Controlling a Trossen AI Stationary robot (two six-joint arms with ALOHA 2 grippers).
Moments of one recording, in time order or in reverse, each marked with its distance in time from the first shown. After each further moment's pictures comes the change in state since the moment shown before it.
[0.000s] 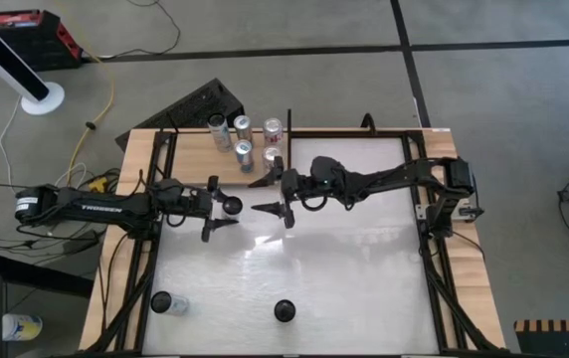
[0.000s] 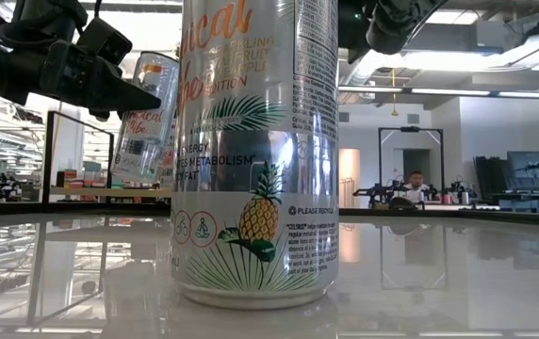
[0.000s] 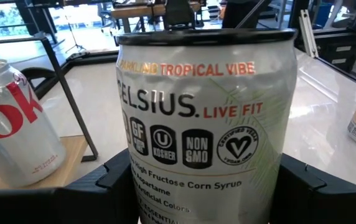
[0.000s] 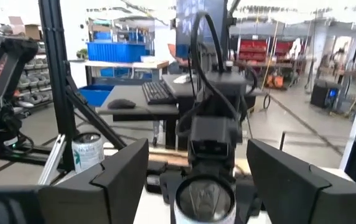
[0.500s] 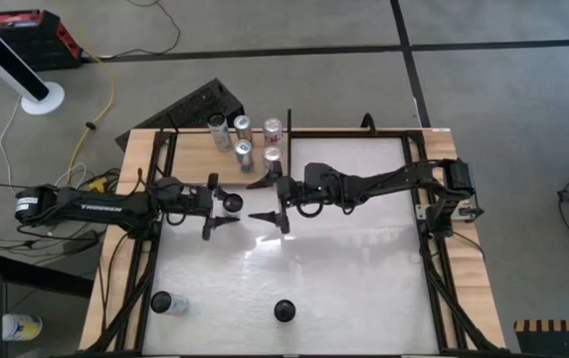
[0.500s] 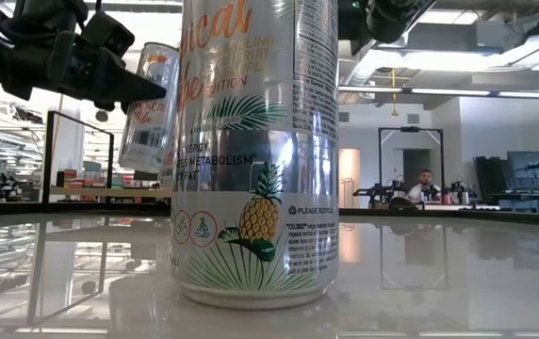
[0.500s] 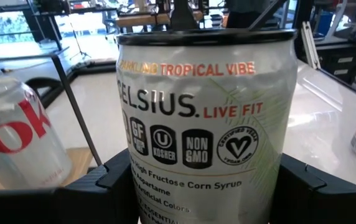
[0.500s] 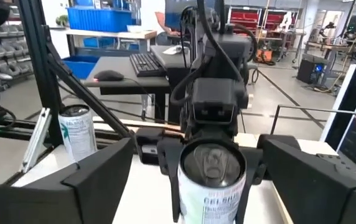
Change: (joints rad) left arm 0.000 0.000 0.026 0.007 -0.005 -0.009; right arm 0.041 0.000 0.045 -0.174 0.108 -0.057
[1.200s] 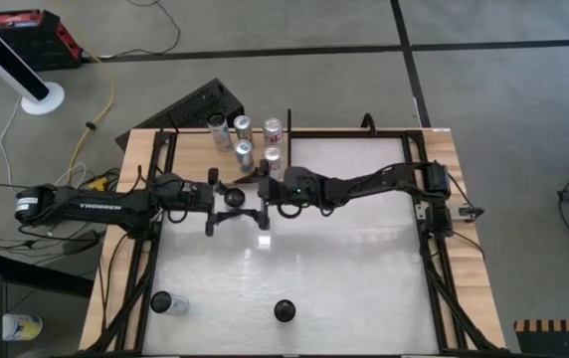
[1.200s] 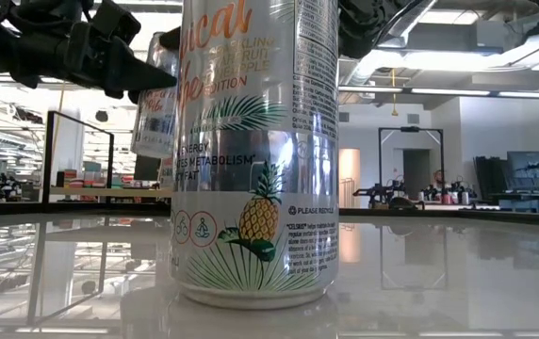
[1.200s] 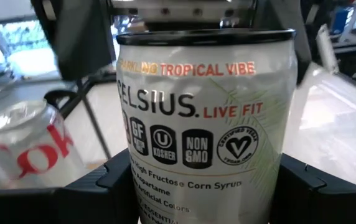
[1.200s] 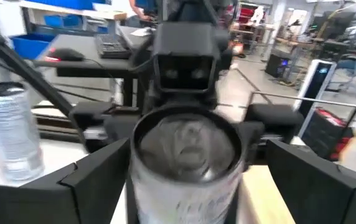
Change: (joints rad) left arm 0.004 0.000 0.068 -0.056 -0.048 0.038; right arm 0.003 0.181 0.159 -0.013 0.125 -0.078
